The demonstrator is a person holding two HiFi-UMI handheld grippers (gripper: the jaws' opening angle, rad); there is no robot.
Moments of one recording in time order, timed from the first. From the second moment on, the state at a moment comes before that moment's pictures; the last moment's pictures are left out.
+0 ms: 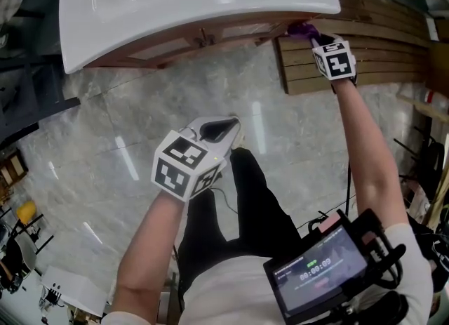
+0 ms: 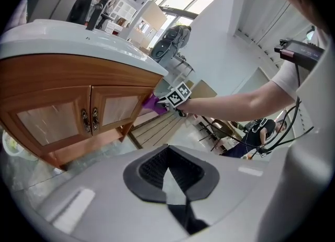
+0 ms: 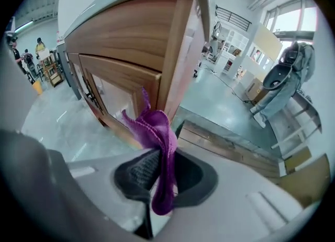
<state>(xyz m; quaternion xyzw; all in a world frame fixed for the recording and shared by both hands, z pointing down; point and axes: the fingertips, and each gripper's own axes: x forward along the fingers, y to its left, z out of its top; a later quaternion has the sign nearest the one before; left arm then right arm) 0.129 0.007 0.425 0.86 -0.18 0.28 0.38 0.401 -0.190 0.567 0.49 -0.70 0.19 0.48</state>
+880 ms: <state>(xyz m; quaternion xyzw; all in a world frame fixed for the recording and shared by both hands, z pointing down) -0.032 0.053 0.413 0.84 -0.29 0.24 0.40 -0.001 -0.090 0.583 0.24 -0.85 0.10 0.45</state>
